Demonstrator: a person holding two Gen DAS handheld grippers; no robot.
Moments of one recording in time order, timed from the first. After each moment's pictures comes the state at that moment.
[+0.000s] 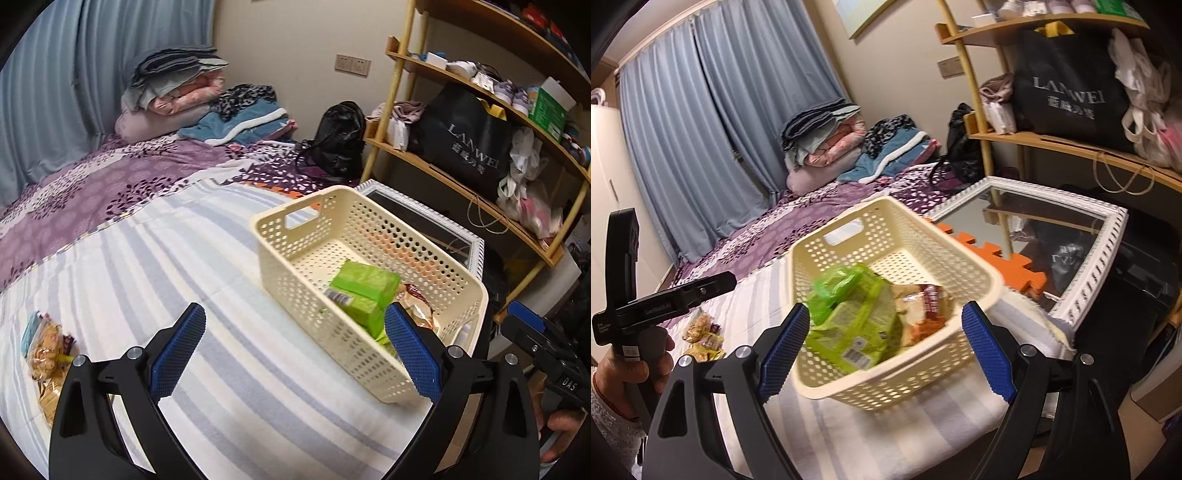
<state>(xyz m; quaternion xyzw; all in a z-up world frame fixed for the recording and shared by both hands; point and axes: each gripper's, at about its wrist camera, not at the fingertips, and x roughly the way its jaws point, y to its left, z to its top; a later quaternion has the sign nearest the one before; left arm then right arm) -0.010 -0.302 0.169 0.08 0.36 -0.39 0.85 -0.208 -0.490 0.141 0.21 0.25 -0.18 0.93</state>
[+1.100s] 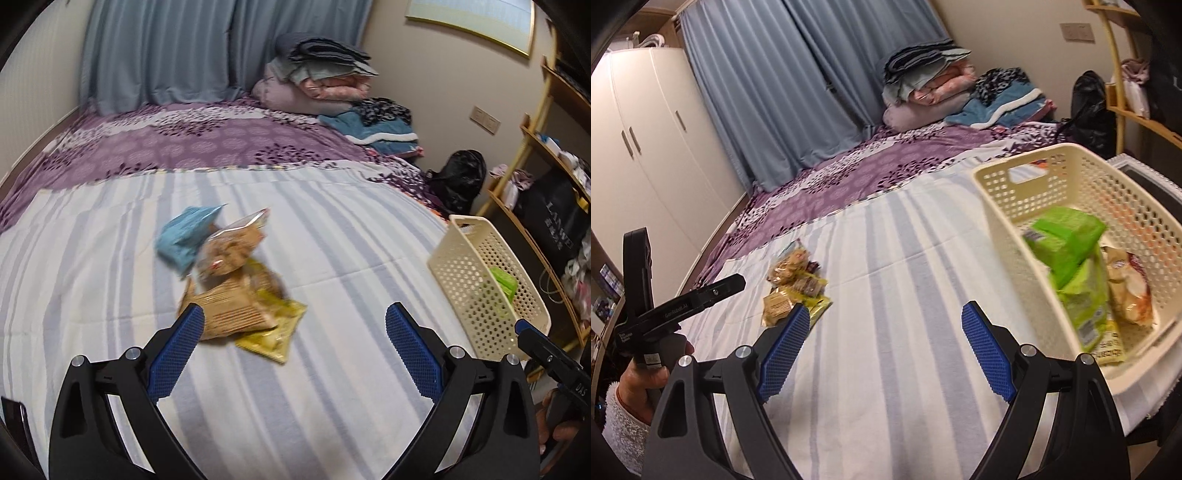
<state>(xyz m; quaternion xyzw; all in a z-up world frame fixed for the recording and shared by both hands) 0.027 -0.060 0.130 -0.04 0.40 -0.19 0.89 -0.093 -0.337 0.131 0.19 0.33 0.01 0.92</state>
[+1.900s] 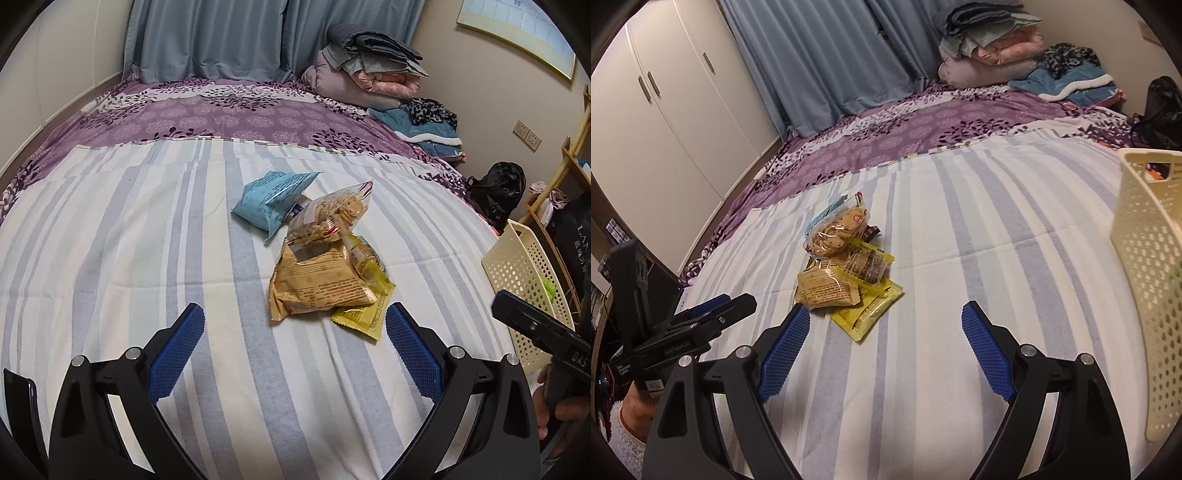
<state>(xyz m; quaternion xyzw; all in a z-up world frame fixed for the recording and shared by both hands) 0.041 0.010 0.085 -0.07 0.43 -0.14 0.89 0.012 -0.243 0.096 0.15 0.41 0.10 0.89</state>
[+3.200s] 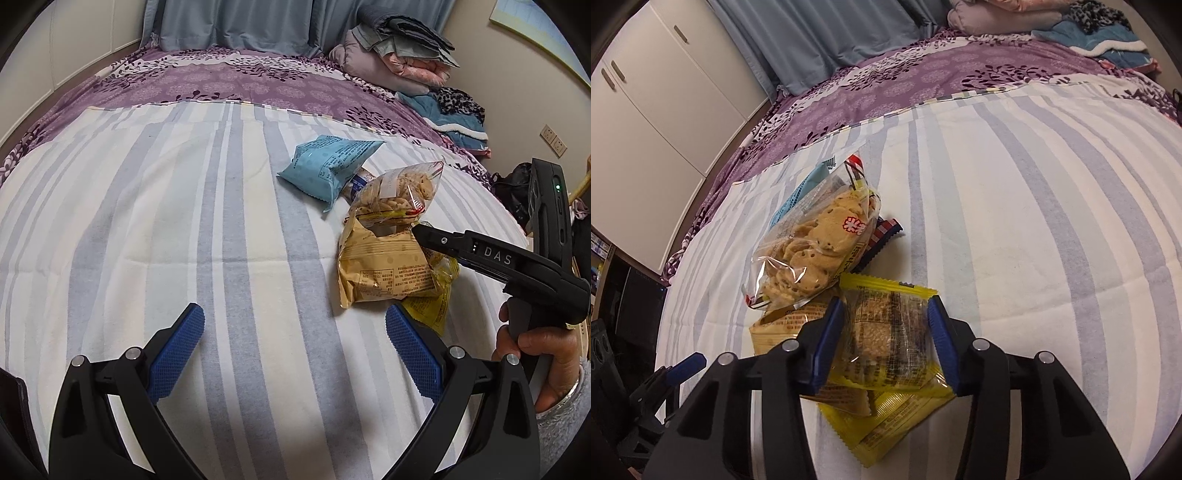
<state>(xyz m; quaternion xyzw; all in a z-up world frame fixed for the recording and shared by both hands) 0.067 0.039 0.037 -0.08 0.48 -0.10 0.87 0.135 -0.193 0.018 0.16 0.48 0.11 0.85</state>
